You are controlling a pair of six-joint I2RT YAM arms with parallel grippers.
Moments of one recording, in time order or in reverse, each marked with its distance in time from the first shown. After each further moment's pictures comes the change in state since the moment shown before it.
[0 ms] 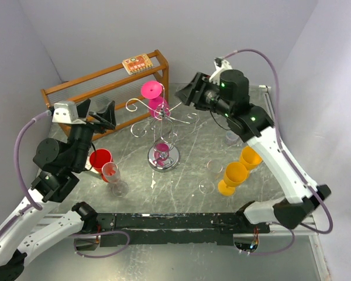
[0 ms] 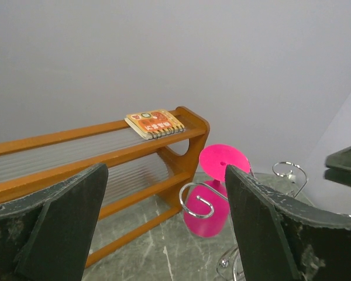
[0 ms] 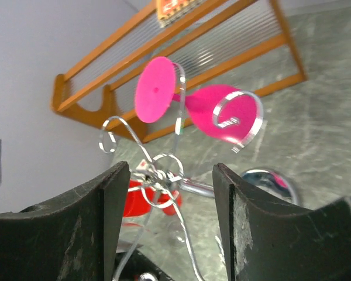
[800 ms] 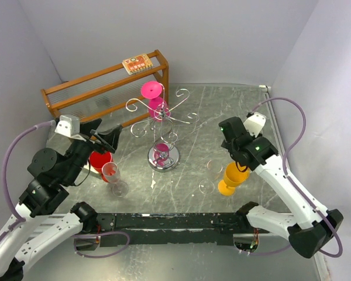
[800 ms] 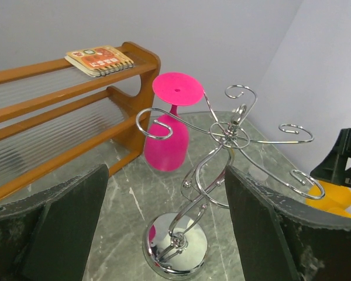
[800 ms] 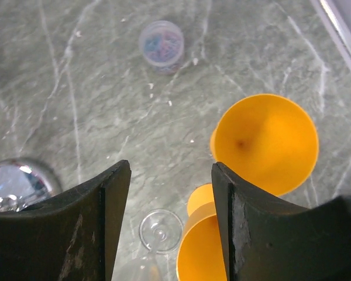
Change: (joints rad) left arm 0.000 -0.161 -0.027 -0.330 0.227 -0.155; right arm -0.024 -0.347 -0.524 -0.497 0.797 0.166
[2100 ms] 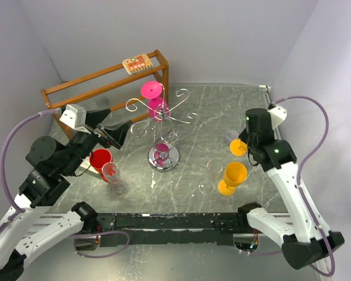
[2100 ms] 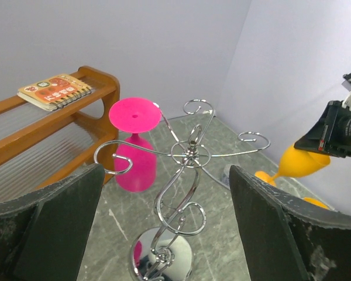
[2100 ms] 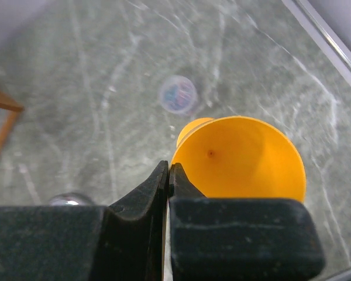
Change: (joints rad) left arm 0.000 0.127 0.121 0.032 0.171 0.050; right arm -0.251 -0.044 0.018 0.135 -0.126 -0.115
